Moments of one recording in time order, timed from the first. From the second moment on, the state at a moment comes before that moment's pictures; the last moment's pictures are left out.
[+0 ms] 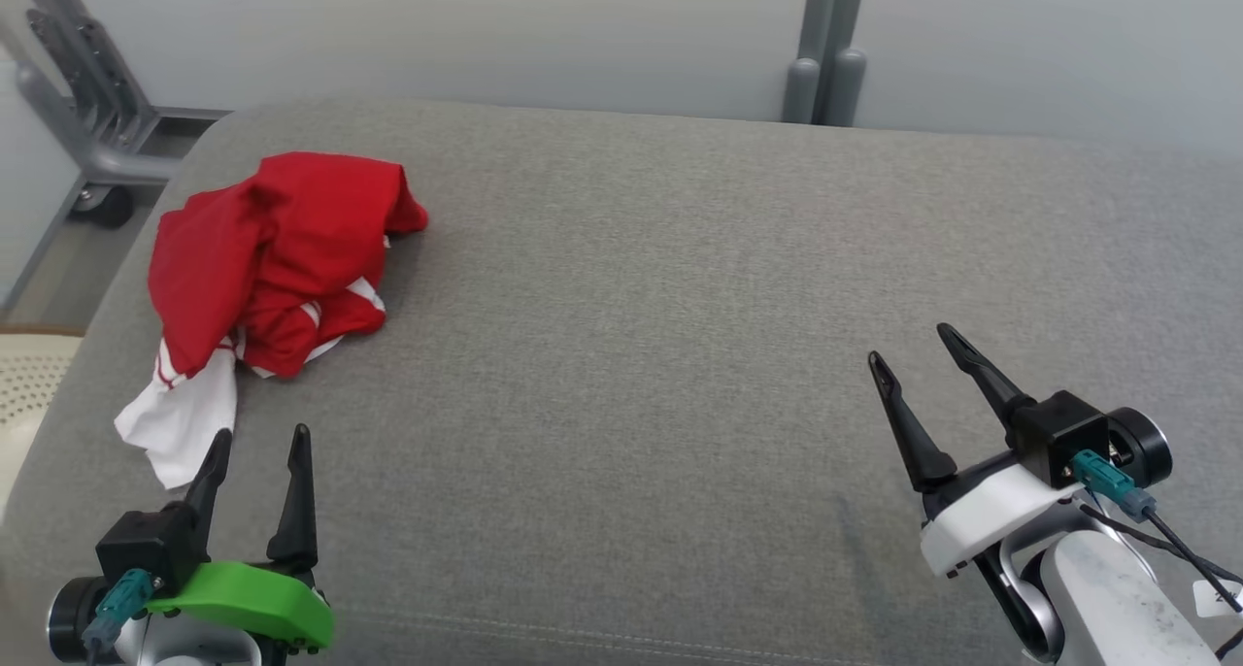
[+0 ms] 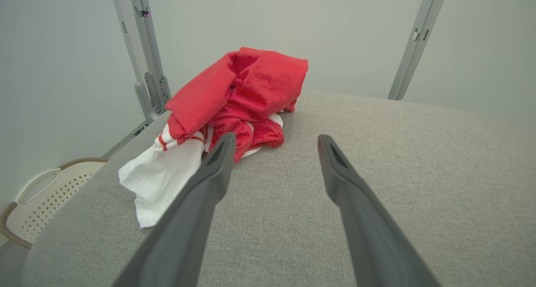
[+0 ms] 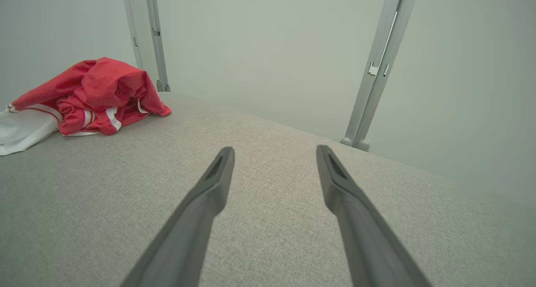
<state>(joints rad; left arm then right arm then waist) -0.03 0.06 0.02 0.26 -0.23 -0.12 -0.25 -0.08 -0.19 0.29 0.19 0.10 0.08 -0.25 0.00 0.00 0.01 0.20</state>
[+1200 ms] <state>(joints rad) -0.54 0.25 -0.14 0.45 -0.60 -0.13 0.31 -0.25 -0.23 0.27 0.14 0.05 0.11 -0.25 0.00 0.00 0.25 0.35</state>
